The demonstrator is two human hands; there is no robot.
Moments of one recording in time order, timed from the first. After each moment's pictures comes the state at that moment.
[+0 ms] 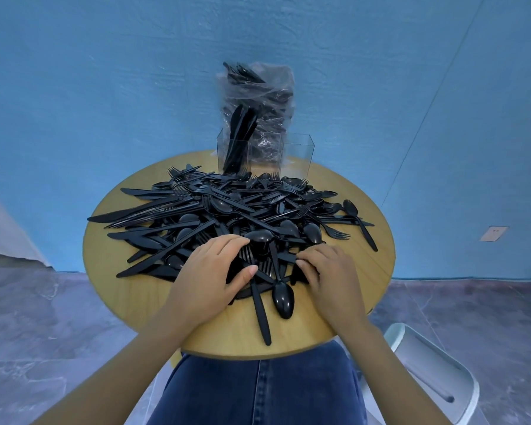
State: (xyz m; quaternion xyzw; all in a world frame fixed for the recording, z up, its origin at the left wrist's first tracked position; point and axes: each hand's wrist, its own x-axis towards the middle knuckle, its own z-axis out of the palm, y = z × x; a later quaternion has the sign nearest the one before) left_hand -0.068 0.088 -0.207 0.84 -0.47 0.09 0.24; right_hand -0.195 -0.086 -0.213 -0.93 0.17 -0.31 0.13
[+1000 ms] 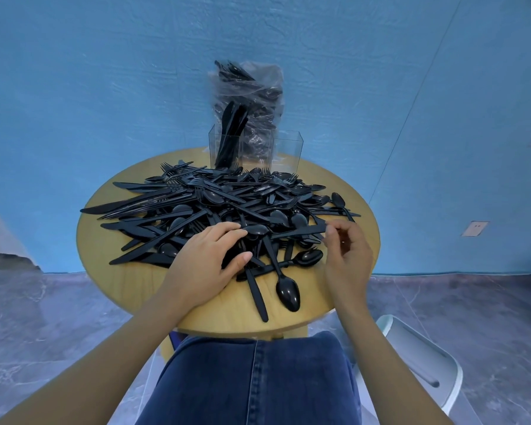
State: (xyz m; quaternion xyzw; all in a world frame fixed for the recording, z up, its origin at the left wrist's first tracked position) left_hand -0.070 0.087 -0.207 0.83 -0.50 0.10 0.23; right_hand -0.208 -0.083 -0.203 -0.71 0.26 -0.51 0.42
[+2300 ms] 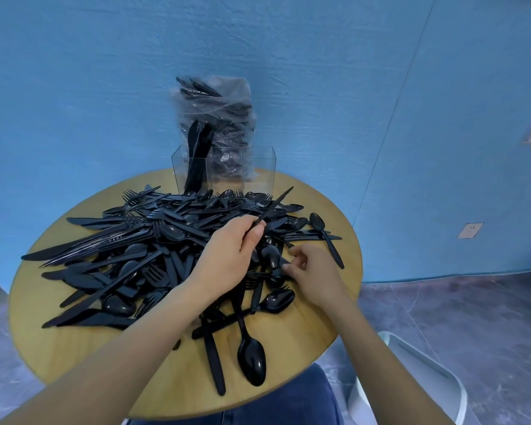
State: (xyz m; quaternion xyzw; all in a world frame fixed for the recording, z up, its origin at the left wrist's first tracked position) left_hand -0.076 -0.024 -0.155 0.78 -0.46 0.01 0.42; right_hand -0.178 -0.154 -0.194 -0.87 0.30 -0.17 0.35
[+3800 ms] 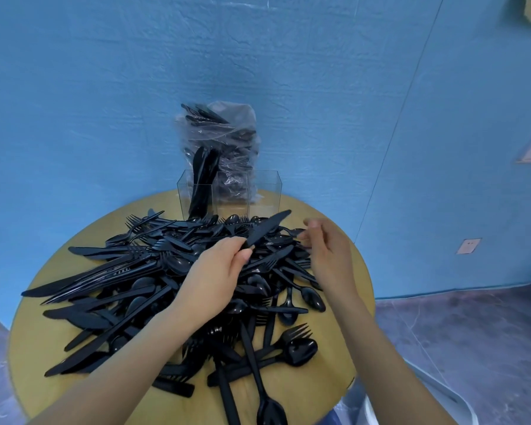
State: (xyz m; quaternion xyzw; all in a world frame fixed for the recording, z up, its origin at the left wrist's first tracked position) left_hand -0.039 -0.007 -0.142 0.79 -0.48 0.02 0.38; right_hand -0.141 -0.157 -0.143 -0.74 0.27 -0.40 0.47
